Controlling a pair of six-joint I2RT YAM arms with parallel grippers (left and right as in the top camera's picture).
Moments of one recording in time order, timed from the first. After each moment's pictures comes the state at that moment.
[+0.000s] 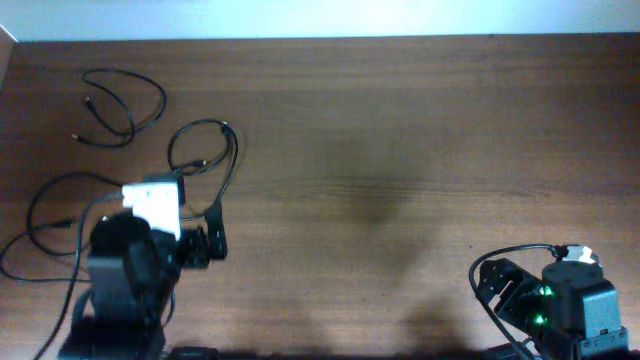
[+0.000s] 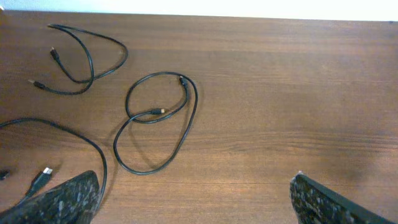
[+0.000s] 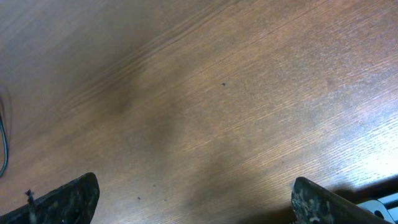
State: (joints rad) left arm -0.04 0.68 0.98 -0.90 -0.02 -0.05; right arm 0.24 0.55 0.98 -1.38 0.11 0.76
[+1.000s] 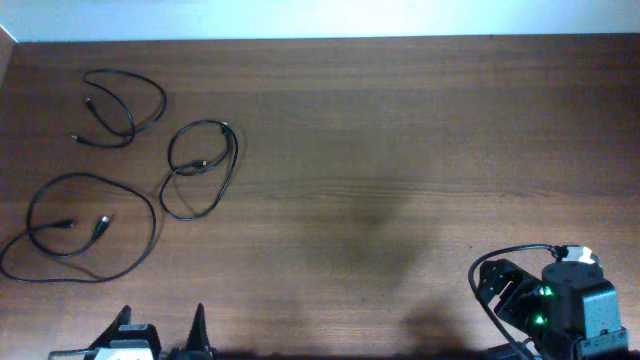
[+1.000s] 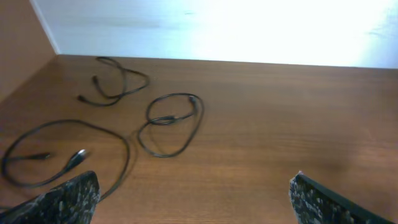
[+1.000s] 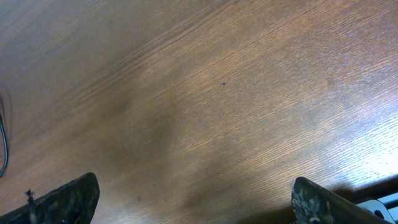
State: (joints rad) left arm -0.03 0.02 0.95 -1.22 -0.02 -0.05; right arm 0.24 0.55 0.98 -1.38 0.11 0.76
